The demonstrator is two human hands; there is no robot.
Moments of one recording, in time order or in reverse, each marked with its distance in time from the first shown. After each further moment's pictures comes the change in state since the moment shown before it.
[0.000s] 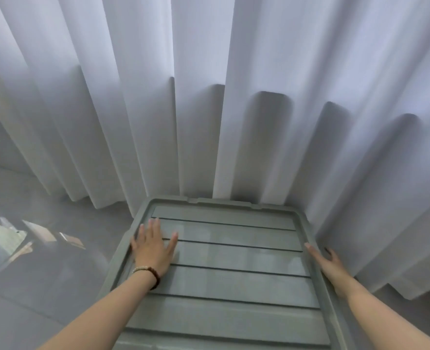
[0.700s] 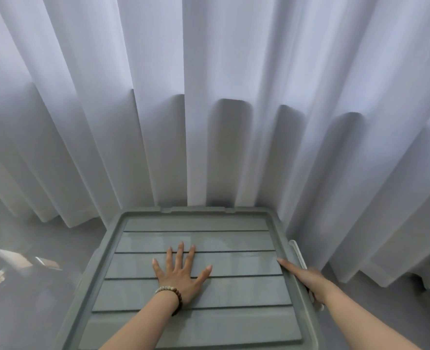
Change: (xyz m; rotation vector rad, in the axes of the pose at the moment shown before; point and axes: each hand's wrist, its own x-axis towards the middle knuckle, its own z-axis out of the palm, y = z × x) left_hand -0.047 0.082 0.046 0.224 -0.424 0.262; right_hand -0.004 0.021 -0.019 -0.085 -0.091 0.207
